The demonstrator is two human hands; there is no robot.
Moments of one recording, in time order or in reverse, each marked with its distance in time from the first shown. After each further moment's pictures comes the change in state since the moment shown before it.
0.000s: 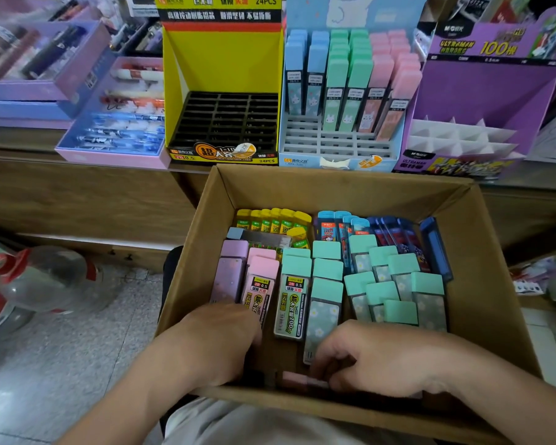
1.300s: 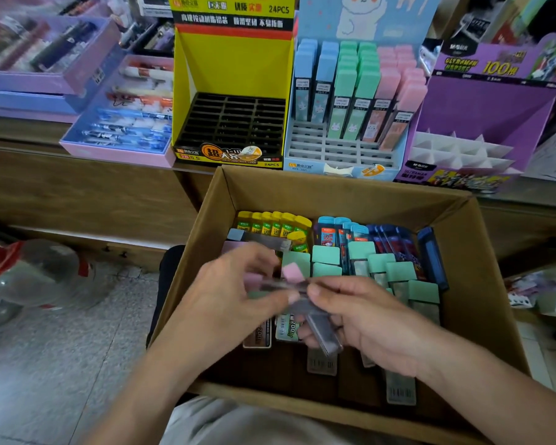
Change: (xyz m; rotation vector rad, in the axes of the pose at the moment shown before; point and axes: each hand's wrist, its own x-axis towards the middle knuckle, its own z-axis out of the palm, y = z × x) left_hand 0.002 -0.001 -0.007 -0.831 0.693 0.039; right_hand 0.019 -0.001 -0.005 1.070 0.281 -0.201
